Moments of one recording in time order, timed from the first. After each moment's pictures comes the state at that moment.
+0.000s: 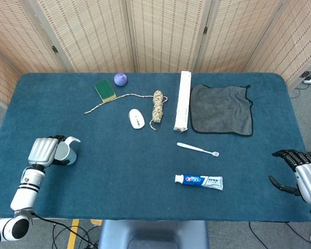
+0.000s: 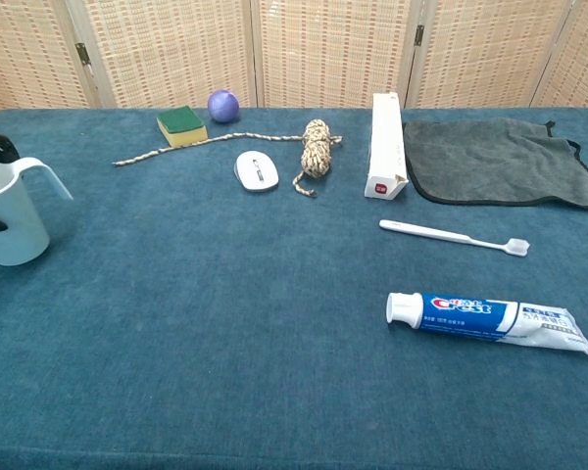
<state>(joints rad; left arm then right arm) -0.55 -1.26 -0.15 -1.55 1.03 1.06 0.38 0.09 -1.03 0.04 -1.54 -1.62 1.55 0.22</state>
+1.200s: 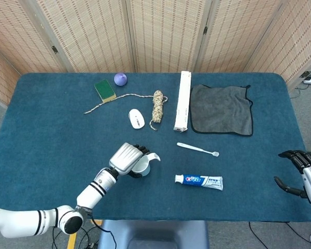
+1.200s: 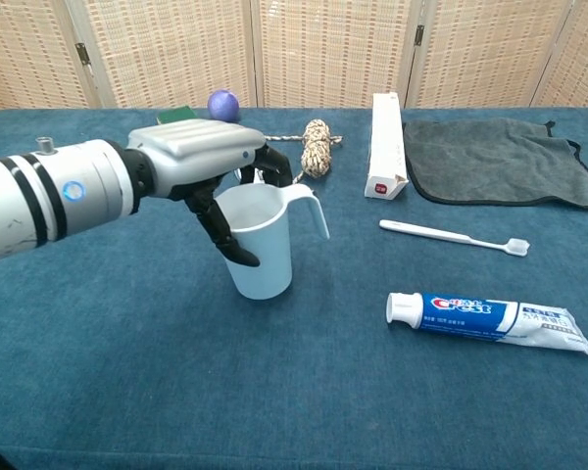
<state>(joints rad) -0.88 -1.57 -0.20 -1.65 1.08 0.94 0.61 0.07 -1.01 0.04 -1.54 -1.62 1.59 0.23</state>
